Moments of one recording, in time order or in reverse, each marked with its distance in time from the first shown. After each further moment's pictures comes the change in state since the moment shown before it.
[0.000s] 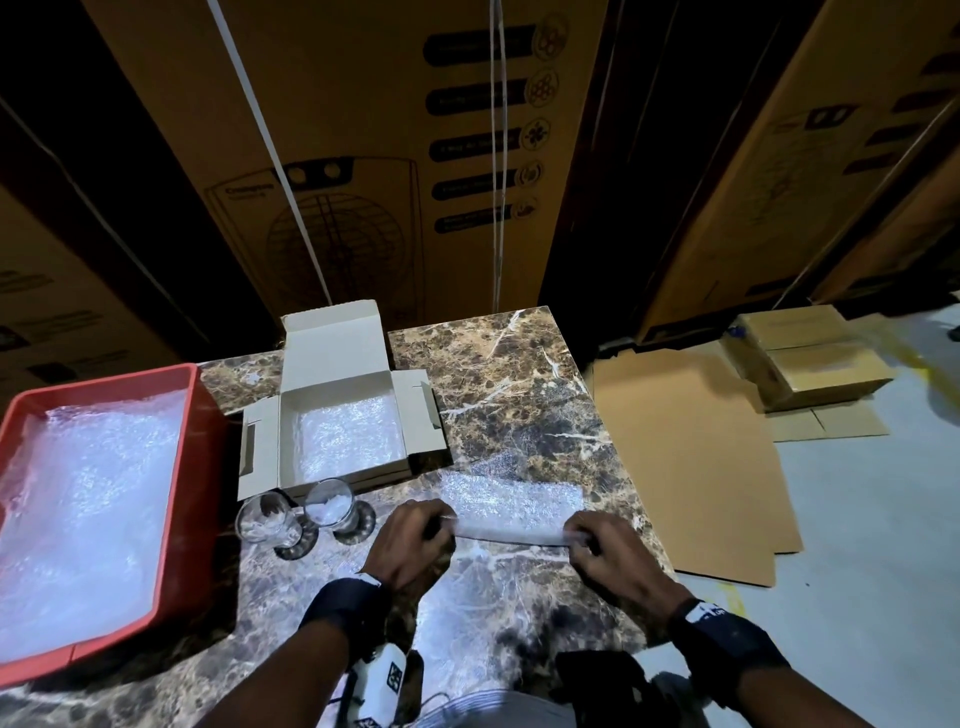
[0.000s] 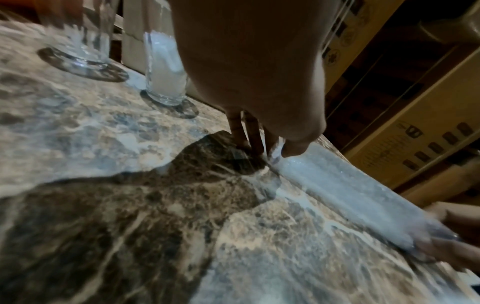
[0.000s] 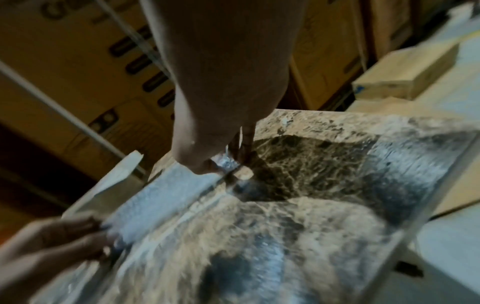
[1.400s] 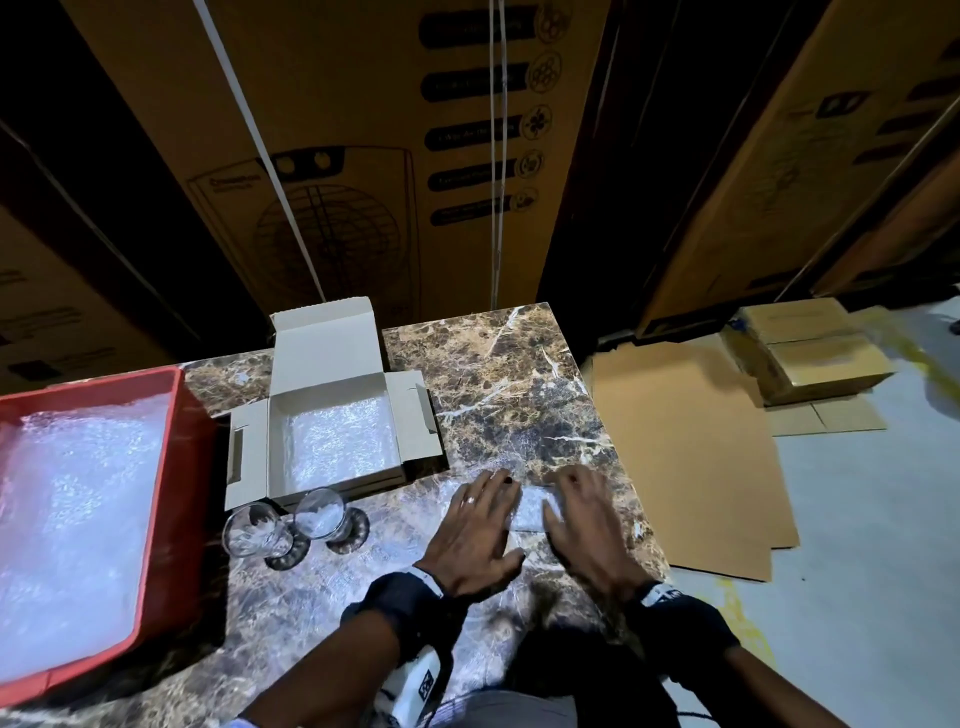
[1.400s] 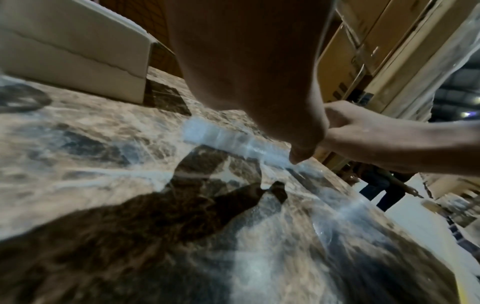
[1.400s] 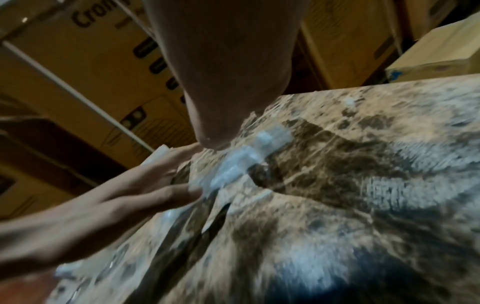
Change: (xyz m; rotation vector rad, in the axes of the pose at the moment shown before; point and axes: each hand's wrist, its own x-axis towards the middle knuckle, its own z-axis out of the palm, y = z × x) left_hand 0.032 0.064 0.033 0.367 -0.208 0.223; right_hand 0.053 -0.013 0.025 -0.230 0.190 0.131
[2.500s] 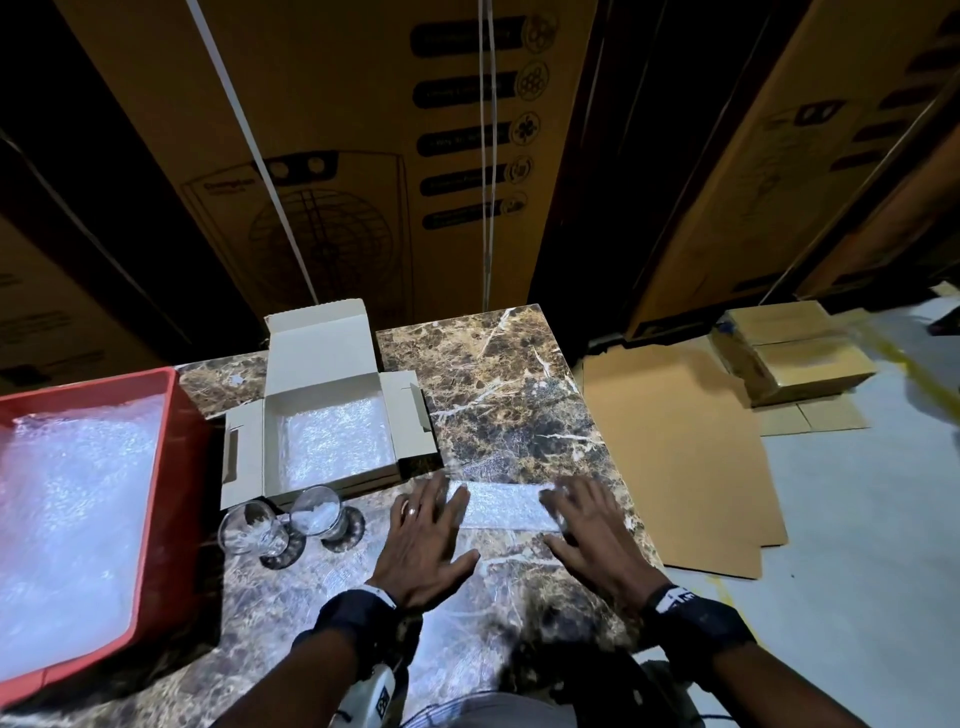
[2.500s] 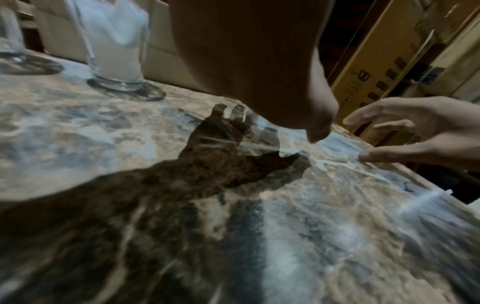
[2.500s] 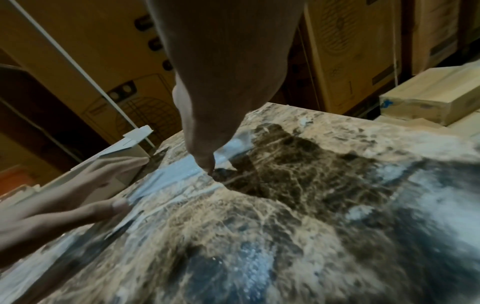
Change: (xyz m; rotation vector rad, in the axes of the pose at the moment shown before) left_hand -0.044 -0.040 0.012 0.014 0.035 -0.180; right_hand -0.022 0.032 -0.012 -0.202 -0.121 -0.250
